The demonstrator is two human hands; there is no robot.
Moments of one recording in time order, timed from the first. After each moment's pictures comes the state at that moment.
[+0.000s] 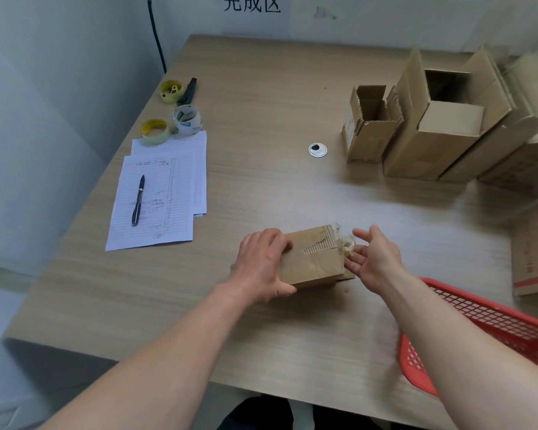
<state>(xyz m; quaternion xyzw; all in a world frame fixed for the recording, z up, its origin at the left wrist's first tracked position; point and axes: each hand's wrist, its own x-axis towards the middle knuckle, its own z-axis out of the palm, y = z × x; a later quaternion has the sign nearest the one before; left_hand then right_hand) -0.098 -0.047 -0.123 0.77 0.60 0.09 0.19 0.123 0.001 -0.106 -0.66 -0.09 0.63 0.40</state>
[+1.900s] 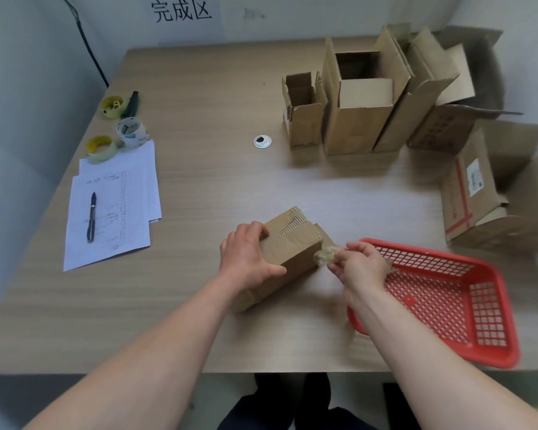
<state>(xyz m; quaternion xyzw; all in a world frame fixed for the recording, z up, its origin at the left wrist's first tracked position) -0.019 -0.060 -0.107 0.68 0.68 0.09 0.26 0.178 -0.086 -0.119 -0.69 -0.07 0.49 0.53</state>
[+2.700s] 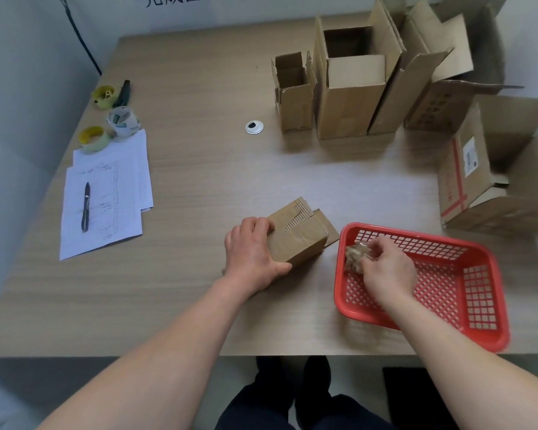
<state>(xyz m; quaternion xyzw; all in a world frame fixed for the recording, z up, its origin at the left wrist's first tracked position) 0.019 -0.082 -0.123 0.70 0.68 0.11 0.19 0.264 -0.116 -0.157 -0.84 -0.47 0.20 0.19</state>
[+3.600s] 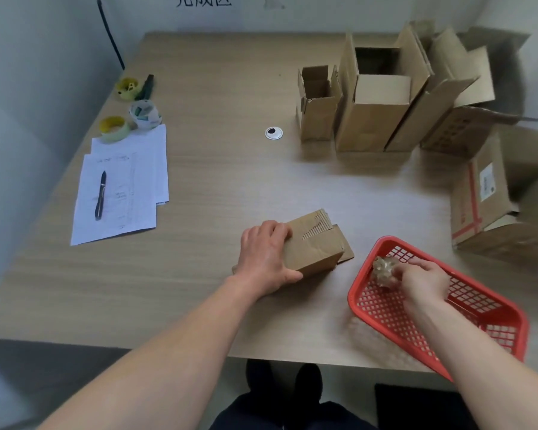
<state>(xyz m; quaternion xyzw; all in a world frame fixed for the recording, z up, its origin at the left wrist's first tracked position) 0.002 -0.082 -0.119 0.75 0.63 0.09 0.19 0.276 -0.101 -0.154 -0.81 -0.09 0.36 0.45</state>
